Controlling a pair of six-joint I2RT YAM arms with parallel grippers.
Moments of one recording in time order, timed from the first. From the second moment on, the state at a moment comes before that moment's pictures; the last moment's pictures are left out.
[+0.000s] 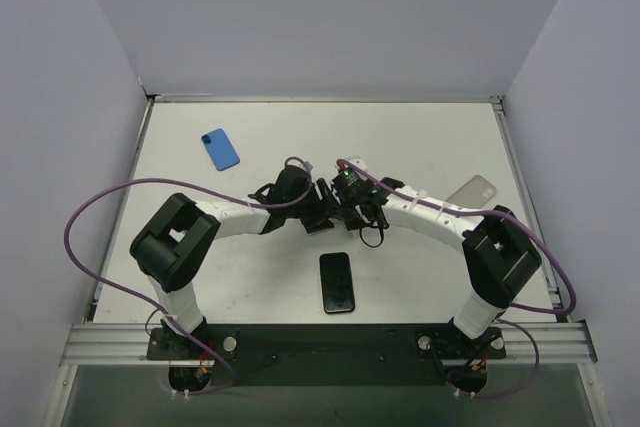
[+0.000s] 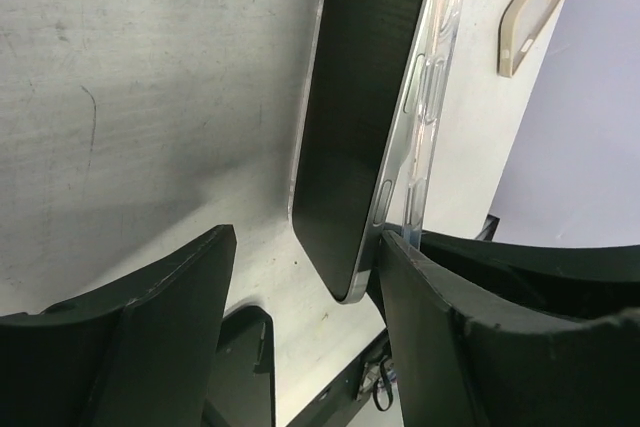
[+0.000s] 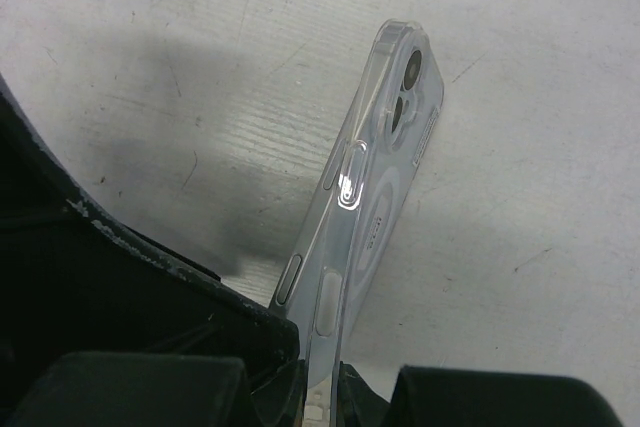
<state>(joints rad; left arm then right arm) -0.68 1.79 0.92 0.17 0.31 -1.12 0.77 1.66 1.09 -0.53 0.26 0.43</state>
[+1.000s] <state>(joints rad) -0.80 1.87 1.21 -0.14 0.08 -0.87 0.69 1.60 1.01 -0.46 0.10 0.44</state>
